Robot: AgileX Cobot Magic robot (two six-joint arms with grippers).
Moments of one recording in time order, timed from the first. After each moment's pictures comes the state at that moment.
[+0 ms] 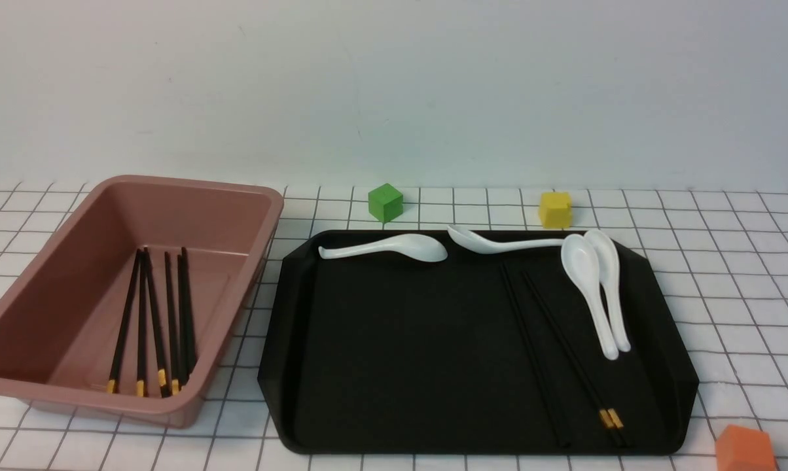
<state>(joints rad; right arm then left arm) 0.00 -0.01 0.02 0.05 0.37 0.04 -0.09 -0.01 0.03 0.02 0.38 -0.42</state>
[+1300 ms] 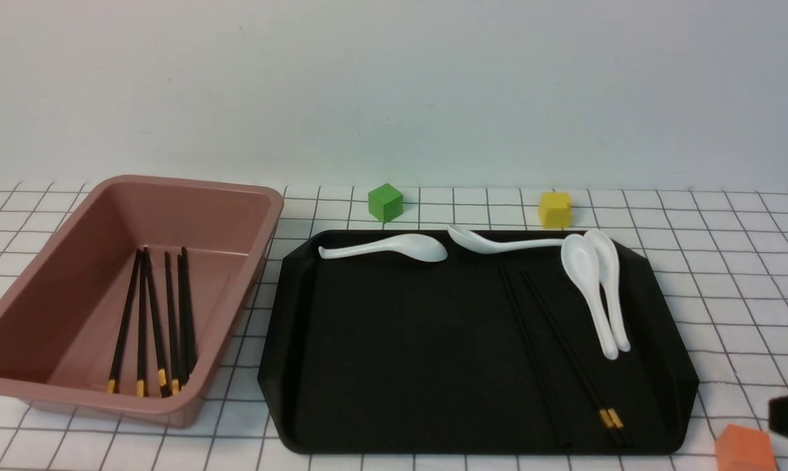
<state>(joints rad) 0.00 0.94 -0.63 0.45 0.79 -0.12 -0.09 -0.01 0.03 0.02 0.38 -0.42</state>
